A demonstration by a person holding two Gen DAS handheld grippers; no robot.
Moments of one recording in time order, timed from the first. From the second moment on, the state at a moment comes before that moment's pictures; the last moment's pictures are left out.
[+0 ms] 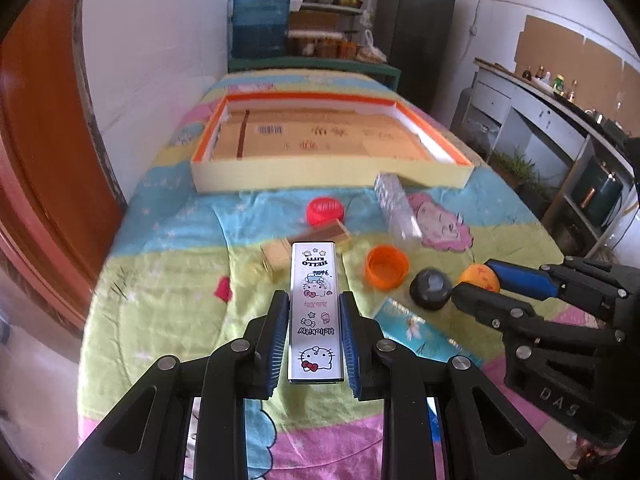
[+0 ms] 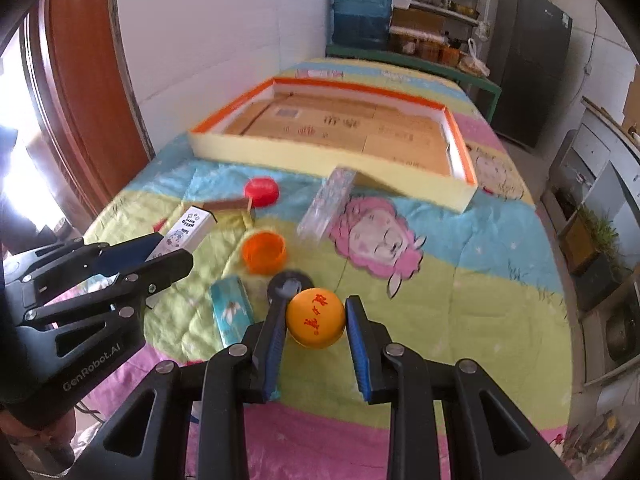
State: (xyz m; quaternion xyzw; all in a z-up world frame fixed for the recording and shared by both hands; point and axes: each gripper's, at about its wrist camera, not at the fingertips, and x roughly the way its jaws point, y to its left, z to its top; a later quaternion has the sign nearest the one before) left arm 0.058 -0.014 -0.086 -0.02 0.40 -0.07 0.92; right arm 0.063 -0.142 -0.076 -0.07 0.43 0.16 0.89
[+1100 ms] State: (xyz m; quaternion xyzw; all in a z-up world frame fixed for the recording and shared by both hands) left arm 0.165 0.004 0.017 -0.04 0.32 -0.03 0.95; right arm 0.163 -0.170 -0.001 -0.01 0.35 0.14 0.93
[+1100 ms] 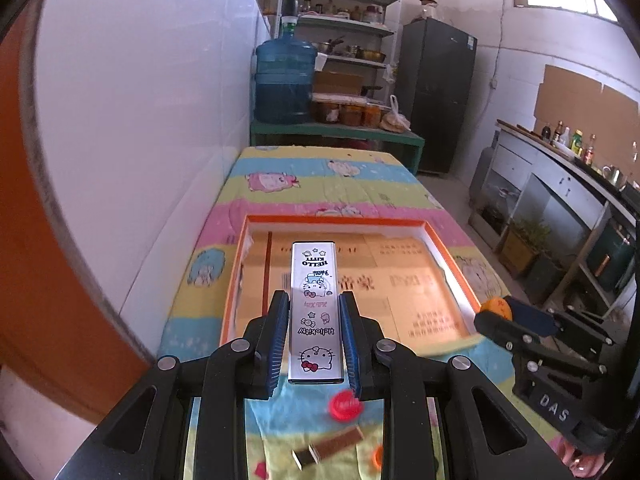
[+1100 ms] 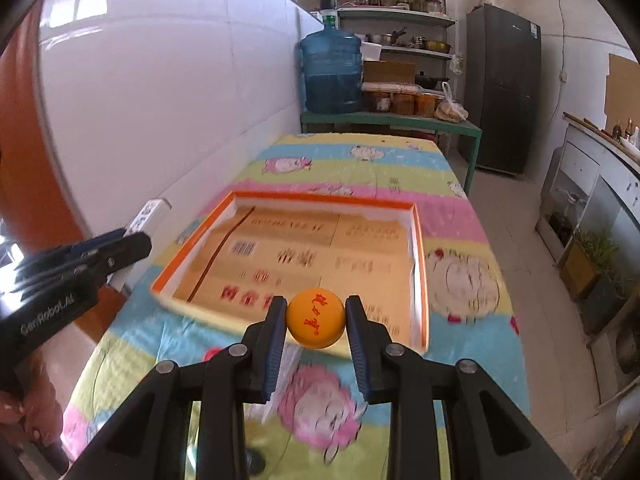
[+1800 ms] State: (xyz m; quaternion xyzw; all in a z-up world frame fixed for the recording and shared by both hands) left arm 0.286 0.020 -0.012 -0.05 0.37 0.00 0.93; right arm 0.283 -0.164 -0.027 -0.01 0.39 0.14 0.91
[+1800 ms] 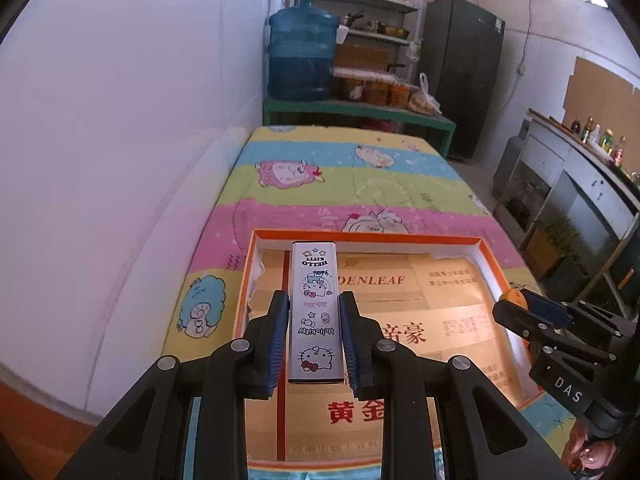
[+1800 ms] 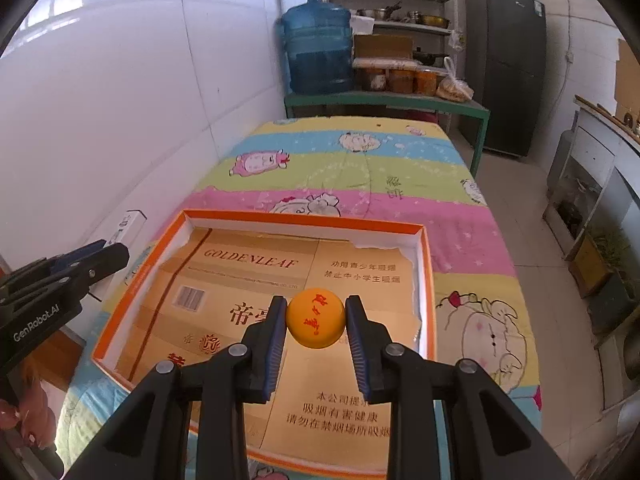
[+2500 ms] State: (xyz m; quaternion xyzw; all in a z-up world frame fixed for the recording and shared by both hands) left arm 0.319 0.005 -0.075 -0.03 0.43 0.00 0.90; right arm 0.313 -0.152 -0.078 0.01 0.45 0.16 0.88
